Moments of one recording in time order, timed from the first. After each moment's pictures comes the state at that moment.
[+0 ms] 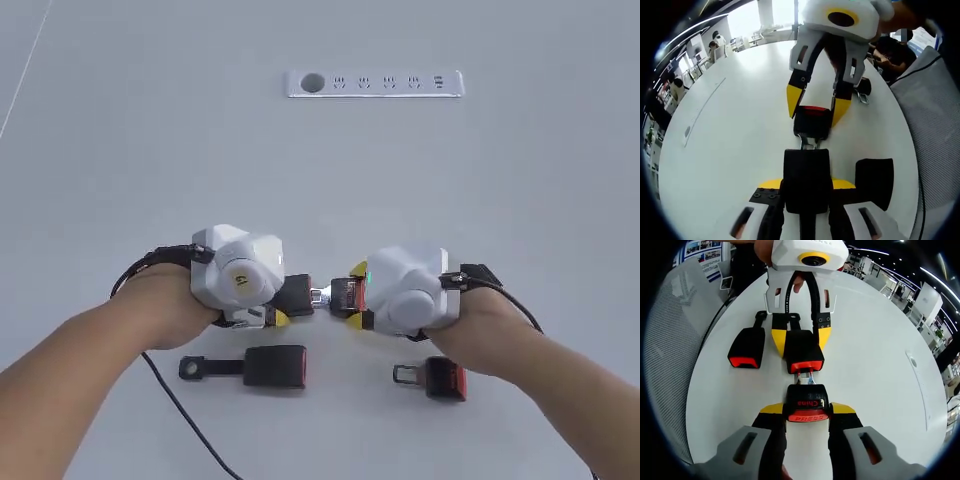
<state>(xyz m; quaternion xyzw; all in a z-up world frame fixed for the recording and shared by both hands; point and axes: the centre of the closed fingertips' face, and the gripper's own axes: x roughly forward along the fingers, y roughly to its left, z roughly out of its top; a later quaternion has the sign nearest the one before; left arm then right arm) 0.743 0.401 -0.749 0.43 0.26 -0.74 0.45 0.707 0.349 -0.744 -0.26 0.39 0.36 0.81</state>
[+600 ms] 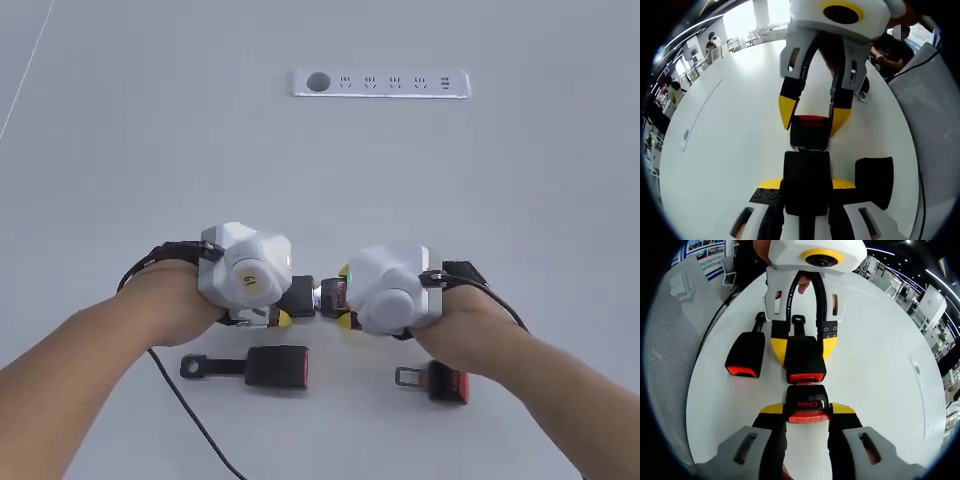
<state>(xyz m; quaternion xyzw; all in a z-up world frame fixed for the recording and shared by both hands) 0.743 0.402 -0.750 0.44 0.26 -0.74 0.44 0.717 0.360 -0.745 -0.27 0.40 0.36 0.80</state>
